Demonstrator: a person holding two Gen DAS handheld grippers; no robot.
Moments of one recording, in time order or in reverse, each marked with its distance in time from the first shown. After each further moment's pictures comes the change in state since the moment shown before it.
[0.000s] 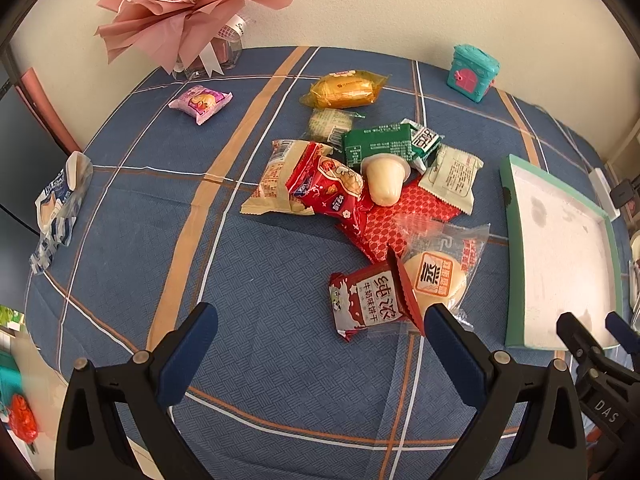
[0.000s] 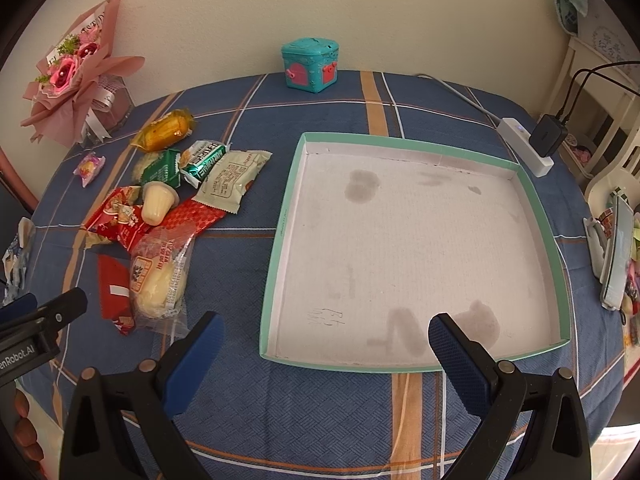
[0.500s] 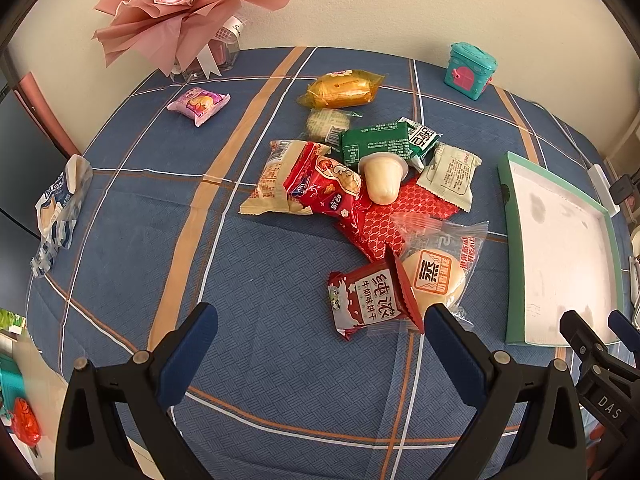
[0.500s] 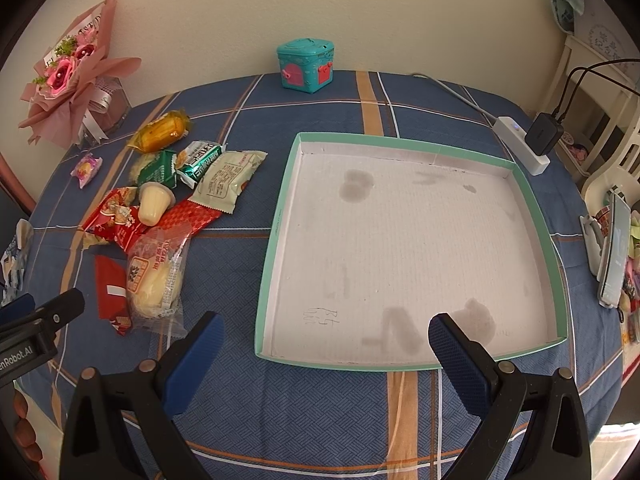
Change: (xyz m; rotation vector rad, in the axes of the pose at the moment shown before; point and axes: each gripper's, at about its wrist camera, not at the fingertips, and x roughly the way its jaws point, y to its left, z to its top) left arm -0.001 -0.006 -0.001 0.023 0.004 0.009; right arm -0.002 -0.005 -0.002 0.015 0.006 -0.019
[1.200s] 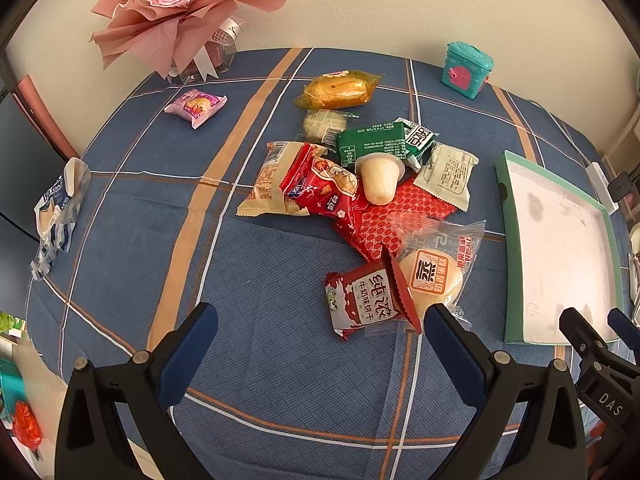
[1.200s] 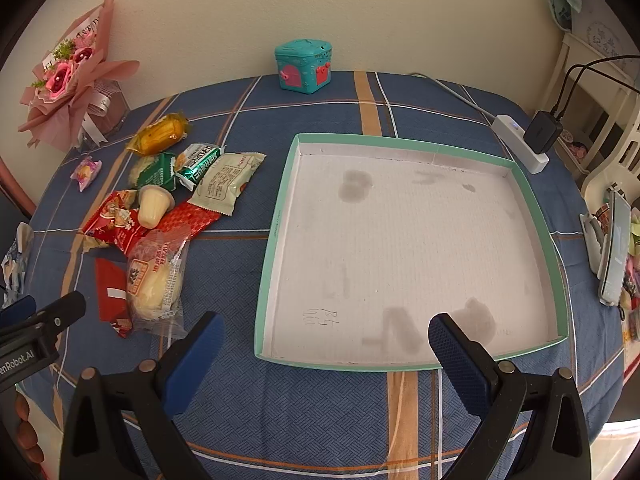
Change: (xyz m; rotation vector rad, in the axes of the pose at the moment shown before) left arm -0.001 -0.004 0.000 0.003 -0.001 0.000; right arm 0.000 -0.001 0.000 0.008 -0.002 0.002
